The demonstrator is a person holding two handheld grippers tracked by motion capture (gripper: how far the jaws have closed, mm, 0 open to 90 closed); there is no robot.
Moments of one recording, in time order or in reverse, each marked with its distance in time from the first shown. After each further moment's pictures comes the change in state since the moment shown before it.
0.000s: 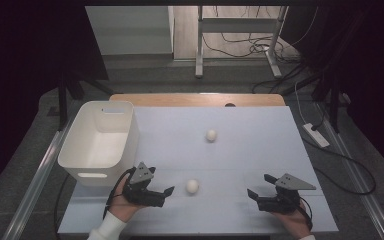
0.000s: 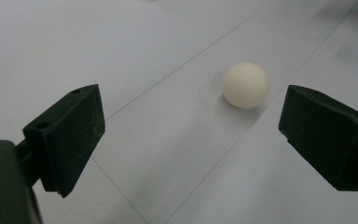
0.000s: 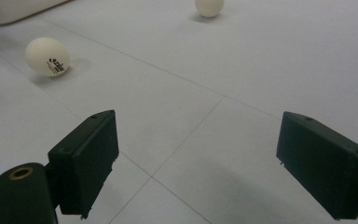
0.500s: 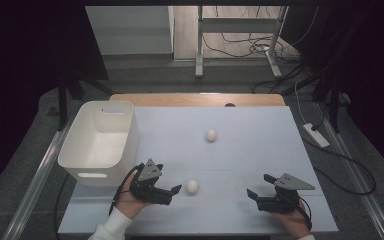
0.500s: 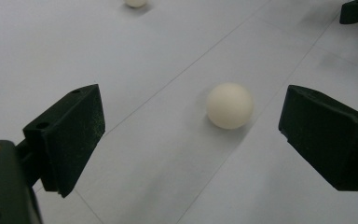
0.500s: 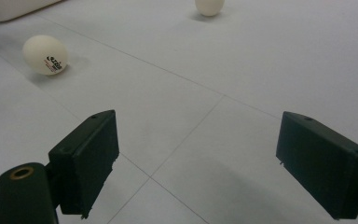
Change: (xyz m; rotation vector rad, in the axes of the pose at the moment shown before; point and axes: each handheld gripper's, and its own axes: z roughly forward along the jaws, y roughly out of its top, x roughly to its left) left arm -0.011 0.018 0.007 -0.005 -0.024 0.046; right arm 0.000 0.000 0.001 0.001 -0.002 -0.006
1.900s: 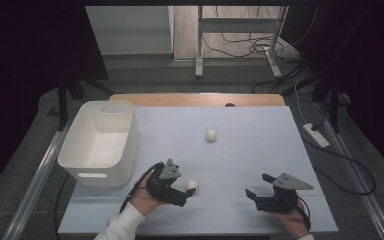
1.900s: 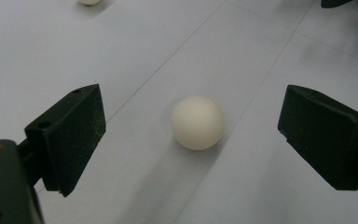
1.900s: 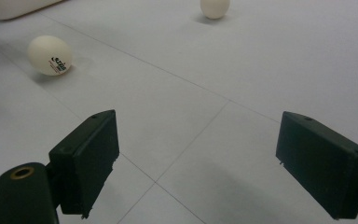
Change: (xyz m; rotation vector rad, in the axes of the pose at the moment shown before) left arm -0.020 0.021 0.030 0.095 -0.057 0.093; right arm 0.004 0.003 0.002 0.002 0.002 -0.019
